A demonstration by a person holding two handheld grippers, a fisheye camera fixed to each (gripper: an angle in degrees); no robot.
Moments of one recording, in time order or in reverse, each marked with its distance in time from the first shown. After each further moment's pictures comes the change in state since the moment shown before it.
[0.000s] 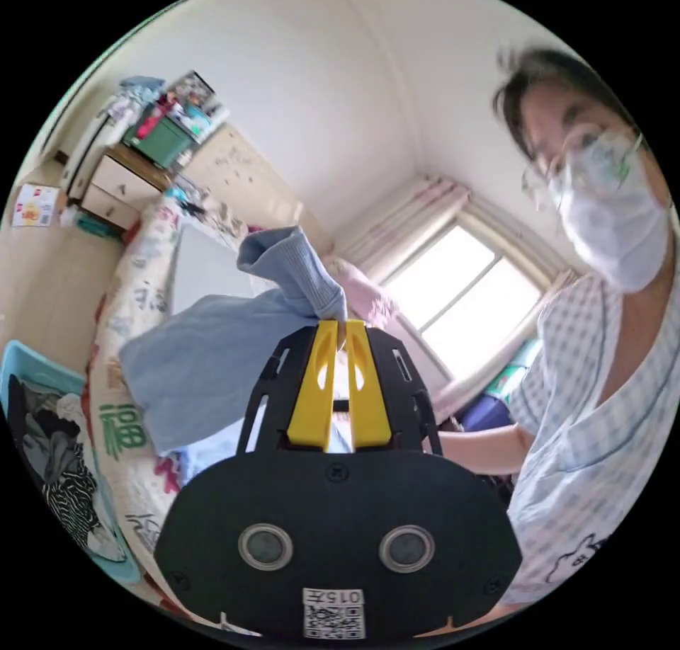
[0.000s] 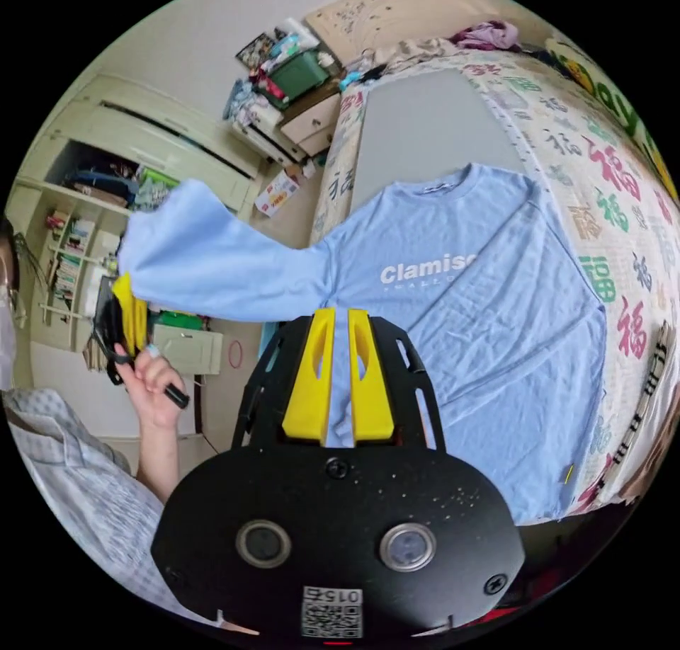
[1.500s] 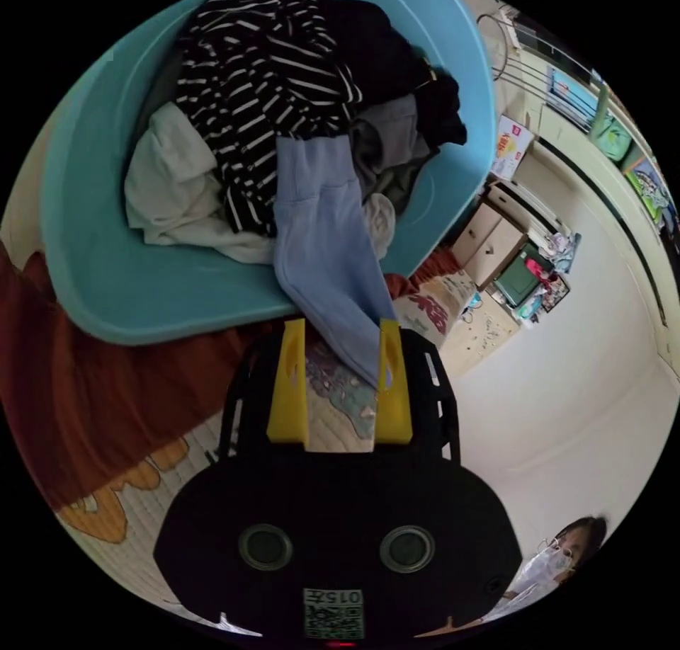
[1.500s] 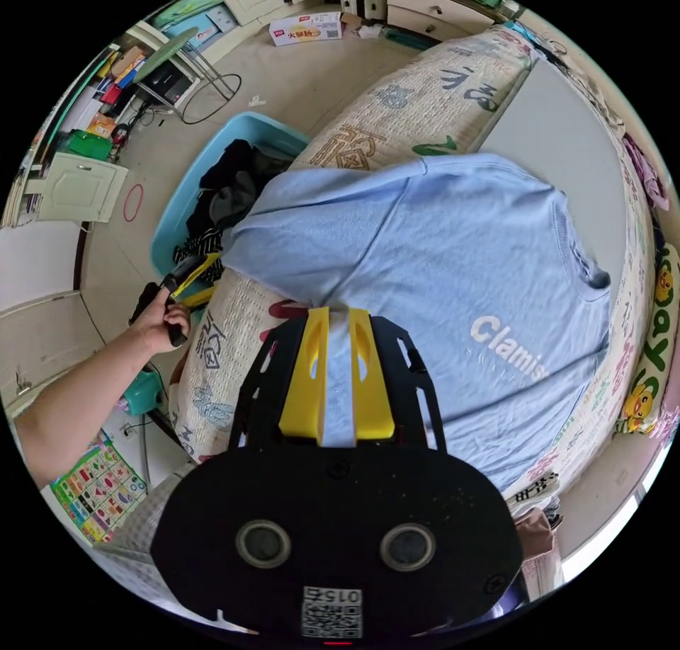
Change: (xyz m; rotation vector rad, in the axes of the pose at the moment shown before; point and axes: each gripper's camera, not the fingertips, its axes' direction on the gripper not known) left arm -0.463 0.470 -0.226 0.396 -0.160 -1.578; right arm -0.123 -0.040 0.447 -0.496 0.488 -0.433
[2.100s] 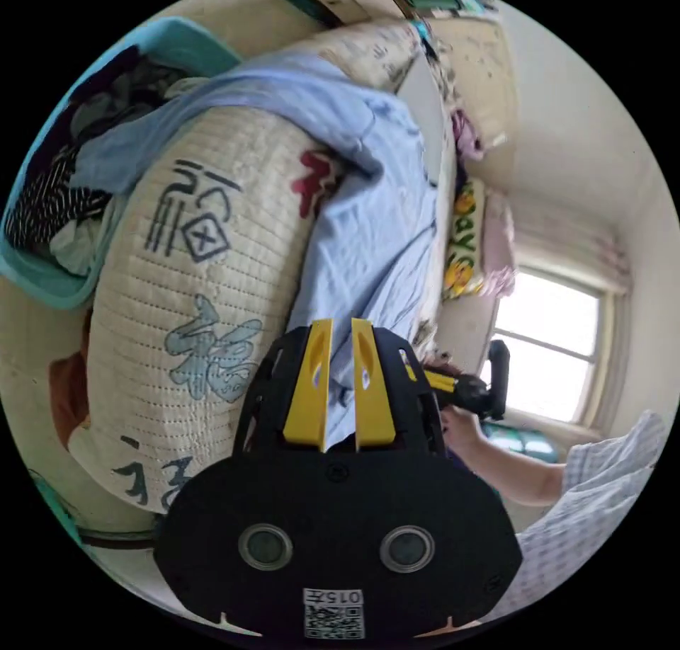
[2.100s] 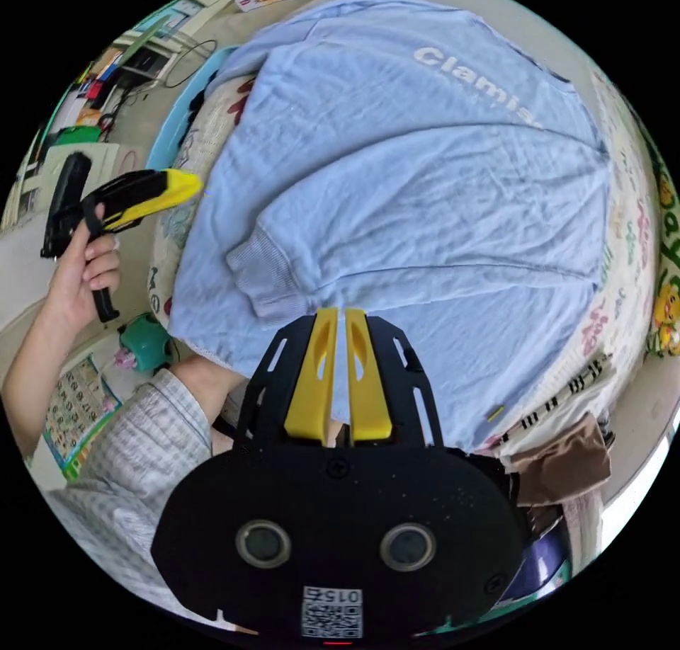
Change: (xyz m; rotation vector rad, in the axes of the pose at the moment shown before) left arm 0.159 0.293 0.135 -0.494 -0.518 0.822; right arm 0.076 0.249 0.016 -0.180 -0.080 0.091
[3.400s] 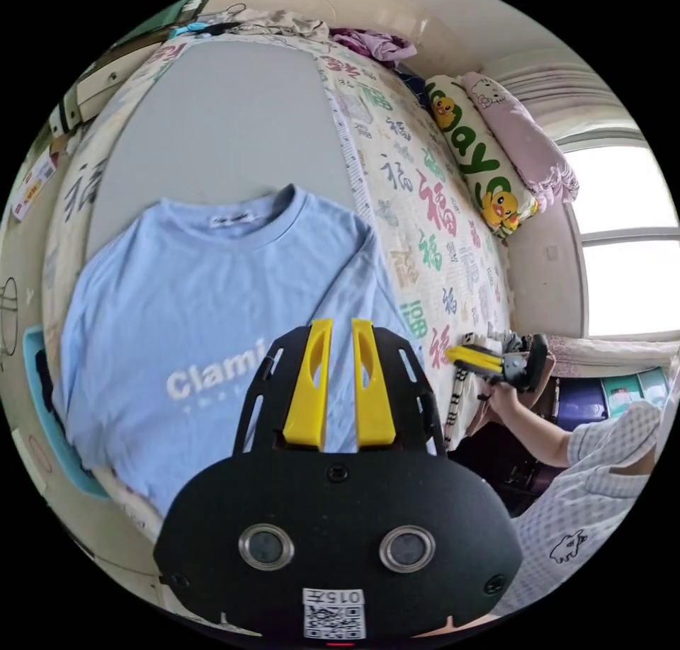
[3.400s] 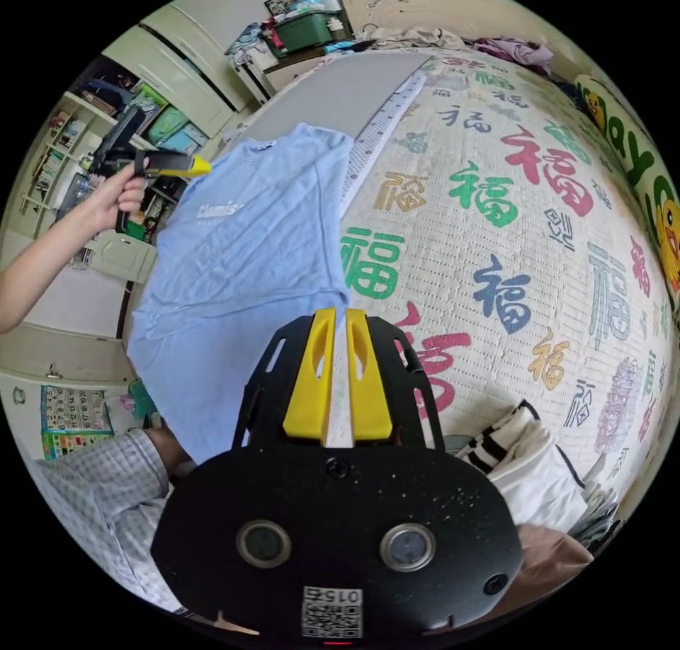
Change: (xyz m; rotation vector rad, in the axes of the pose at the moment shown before) left arm 0.581 -0.262 0.260 -0.108 -0.483 0.479; right arm 0.546 0.147 -0.228 0.543 -0.169 0.032
